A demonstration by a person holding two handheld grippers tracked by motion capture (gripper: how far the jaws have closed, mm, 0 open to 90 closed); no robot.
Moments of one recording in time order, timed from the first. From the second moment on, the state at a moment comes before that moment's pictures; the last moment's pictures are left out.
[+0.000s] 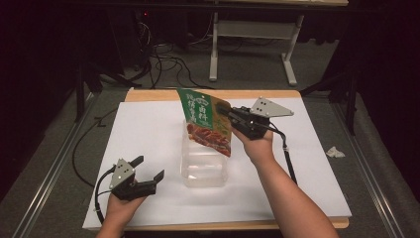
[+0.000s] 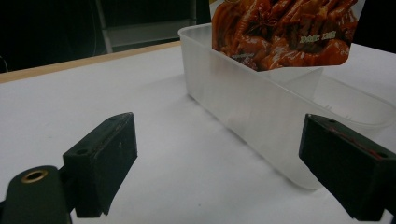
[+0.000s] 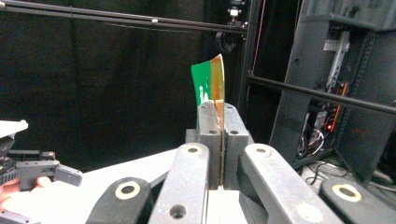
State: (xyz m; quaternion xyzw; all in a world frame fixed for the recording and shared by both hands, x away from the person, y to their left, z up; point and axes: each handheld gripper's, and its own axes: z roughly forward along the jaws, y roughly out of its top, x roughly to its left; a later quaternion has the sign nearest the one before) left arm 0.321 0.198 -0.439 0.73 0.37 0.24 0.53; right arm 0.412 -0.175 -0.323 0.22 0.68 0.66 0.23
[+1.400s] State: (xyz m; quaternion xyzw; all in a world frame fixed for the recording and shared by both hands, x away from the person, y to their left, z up) left arm 0.319 0.200 -0.438 0.73 0.36 0.24 0.52; right arm 0.419 -0.166 -0.350 0.25 0.69 0.64 0.24
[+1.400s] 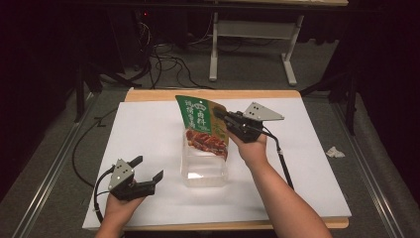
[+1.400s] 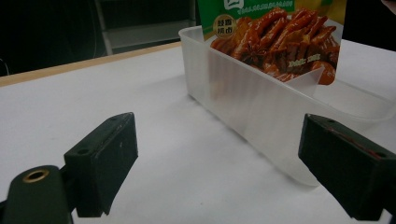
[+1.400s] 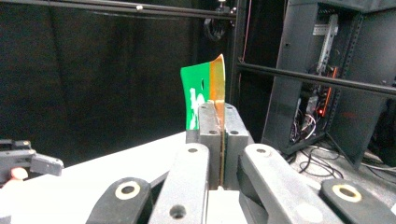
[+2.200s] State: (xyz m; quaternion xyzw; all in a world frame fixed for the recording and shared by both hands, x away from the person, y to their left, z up) left arm 0.320 0.195 -0.439 0.74 0.36 0.24 0.52; right arm 0.409 -0.177 -0.370 0.27 0.68 0.64 0.24
